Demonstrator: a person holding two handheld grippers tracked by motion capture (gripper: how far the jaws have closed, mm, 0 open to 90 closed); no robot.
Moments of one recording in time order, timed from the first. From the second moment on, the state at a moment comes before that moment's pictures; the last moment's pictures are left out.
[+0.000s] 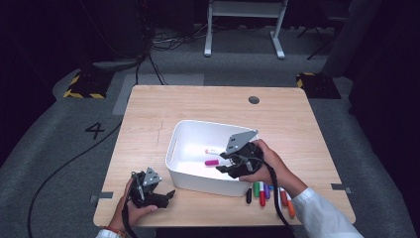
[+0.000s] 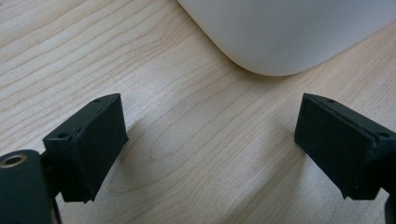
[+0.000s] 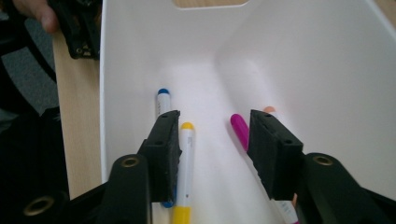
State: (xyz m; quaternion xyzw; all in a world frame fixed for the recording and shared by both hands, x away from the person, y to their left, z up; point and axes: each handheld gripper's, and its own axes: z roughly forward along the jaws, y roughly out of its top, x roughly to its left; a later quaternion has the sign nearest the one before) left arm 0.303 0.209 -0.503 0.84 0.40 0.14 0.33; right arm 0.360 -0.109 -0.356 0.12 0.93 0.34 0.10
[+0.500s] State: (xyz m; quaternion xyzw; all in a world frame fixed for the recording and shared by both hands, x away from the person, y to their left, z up) left arm 0.303 0.208 -0.503 0.84 0.41 0.14 0.33; right arm 0.338 -0.202 -0.326 0.19 0.87 0.43 0.18
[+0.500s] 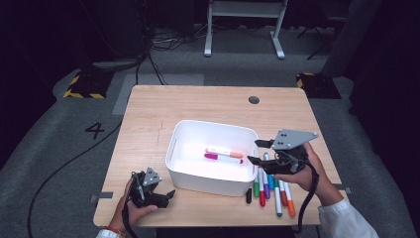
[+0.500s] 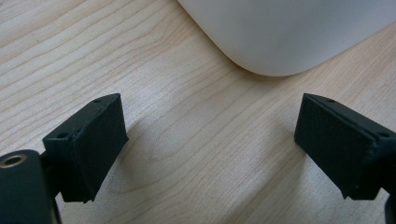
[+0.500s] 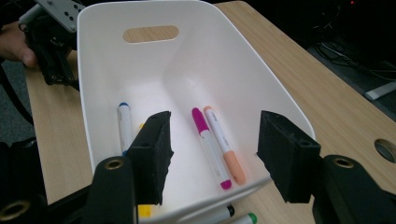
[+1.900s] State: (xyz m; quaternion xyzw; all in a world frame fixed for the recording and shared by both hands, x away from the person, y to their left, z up) left arm 0.303 0.208 -0.503 0.84 0.41 0.14 0.33; right arm 0.270 -0.324 -0.476 0.35 0.86 0.36 0.13
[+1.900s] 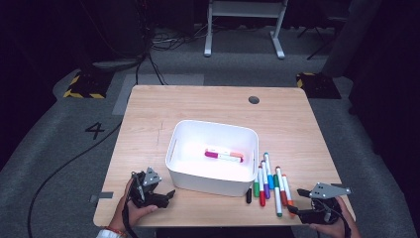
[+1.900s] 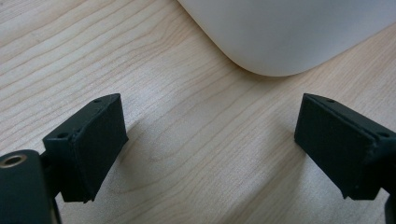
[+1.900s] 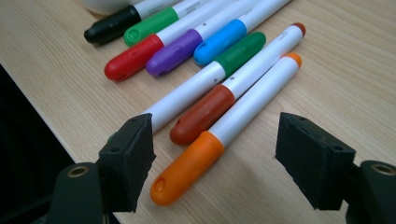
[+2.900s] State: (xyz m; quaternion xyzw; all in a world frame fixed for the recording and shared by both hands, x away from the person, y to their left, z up) left arm 0.303 0.208 -0.503 0.84 0.40 0.14 0.33; right arm 0.293 -0.374 -0.494 0.45 0.80 0.34 0.20
